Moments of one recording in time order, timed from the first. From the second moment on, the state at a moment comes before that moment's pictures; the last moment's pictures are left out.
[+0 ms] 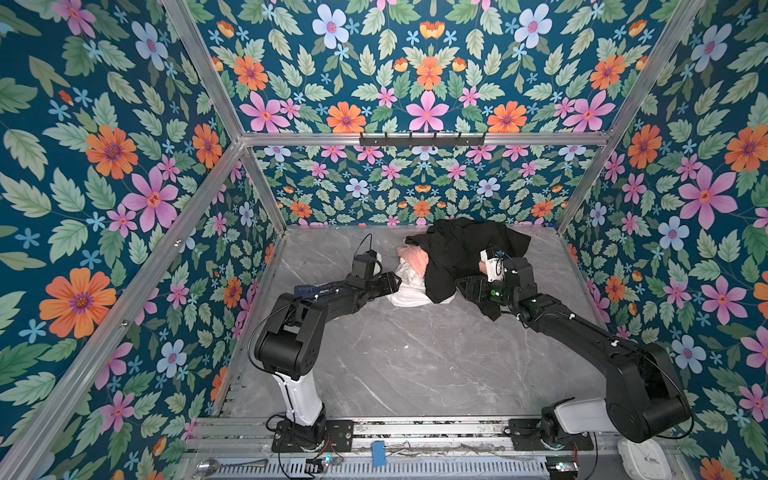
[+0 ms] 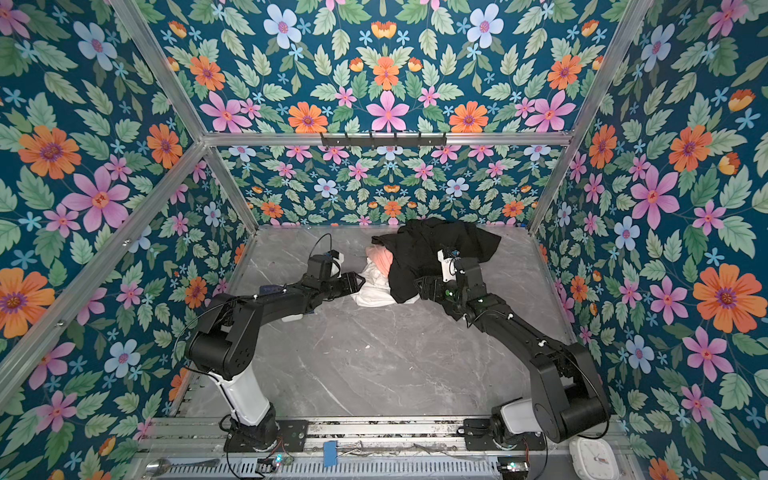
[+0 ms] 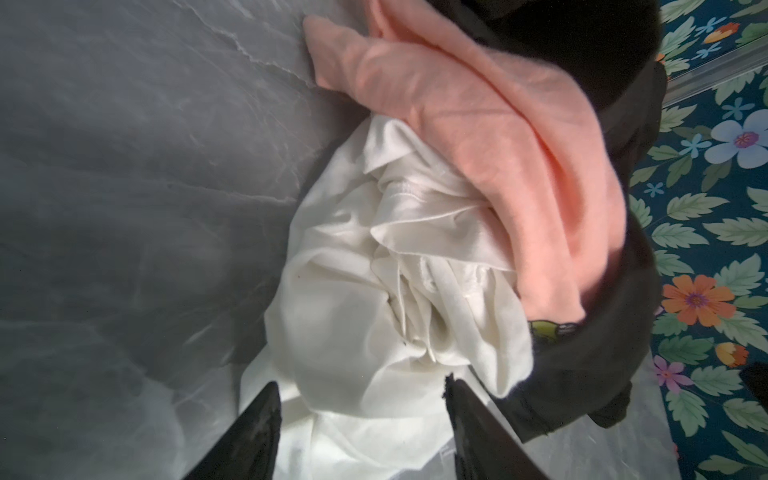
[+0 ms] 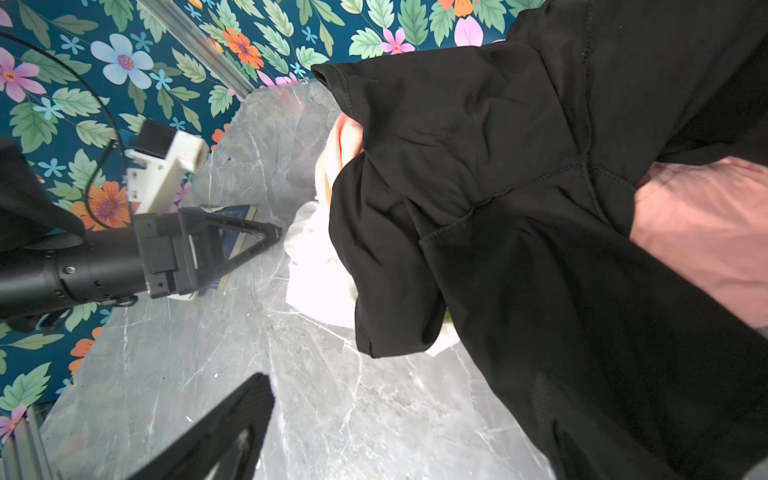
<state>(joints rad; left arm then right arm) -0.38 1.83 0.99 0.15 0.30 -0.57 0.32 1.39 0.82 0.02 -0.31 0.32</state>
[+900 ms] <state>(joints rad) -0.37 1.93 1.10 0.18 0.40 -0.60 0.32 1.35 0.80 0.03 -0.28 0.32</state>
